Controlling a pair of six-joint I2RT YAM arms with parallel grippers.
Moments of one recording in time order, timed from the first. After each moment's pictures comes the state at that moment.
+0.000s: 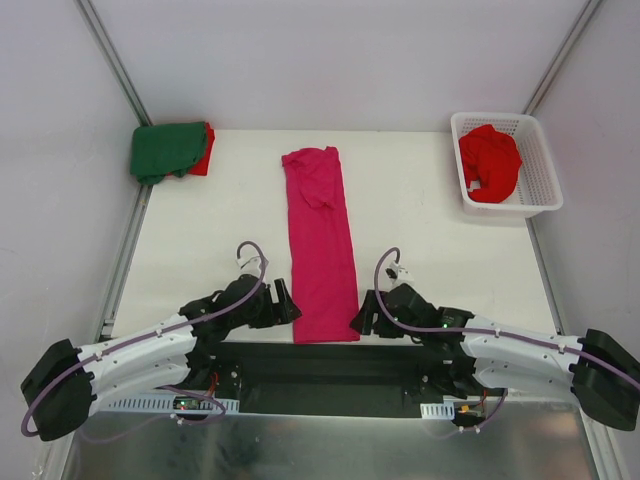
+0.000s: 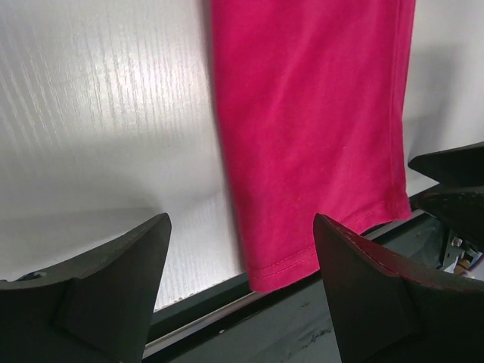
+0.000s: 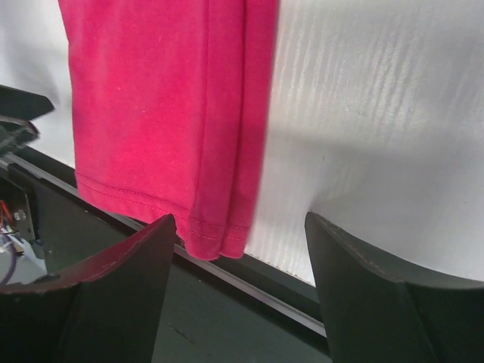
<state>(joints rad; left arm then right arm) -0.86 0.82 0.28 -0.22 -0.03 -0.95 1.06 0.92 0.29 -0.16 0.12 1.00</state>
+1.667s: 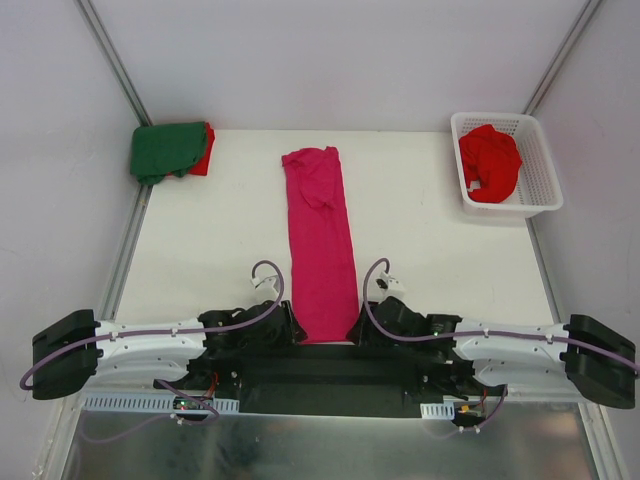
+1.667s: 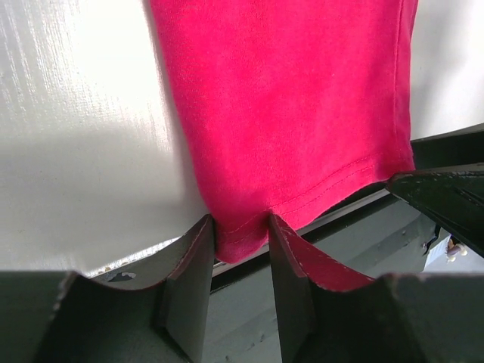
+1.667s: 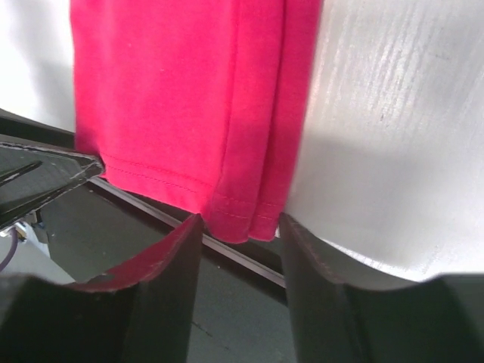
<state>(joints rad) -1.20 0.94 0.25 -0.13 -0.20 -1.23 1.22 0.99 0.29 -0.10 0.20 1.13</state>
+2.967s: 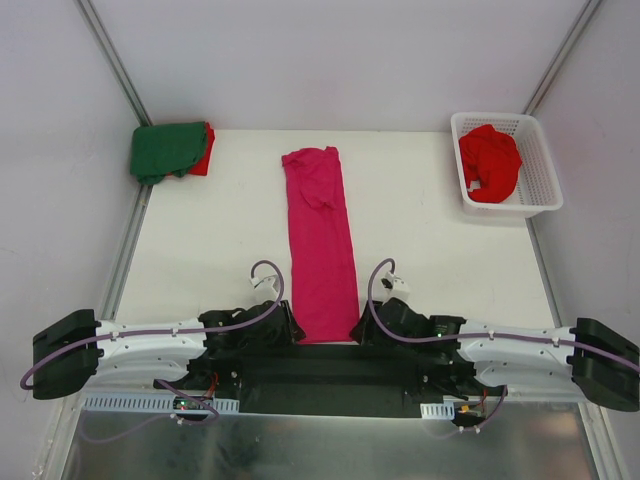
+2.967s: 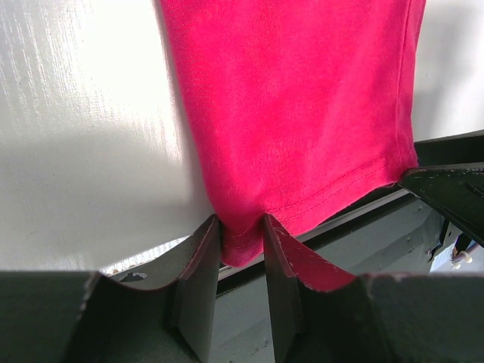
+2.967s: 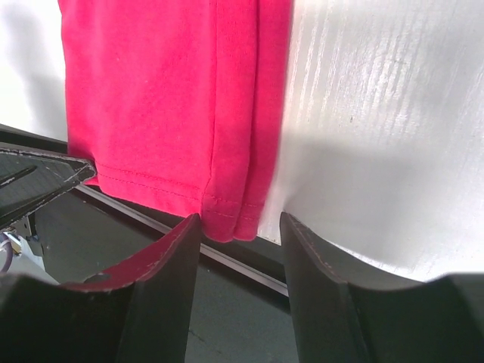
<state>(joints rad) -1.20 0.95 0.25 -0.13 -0.22 -1.23 1.22 0.96 0.28 -0.14 0.25 1.14</state>
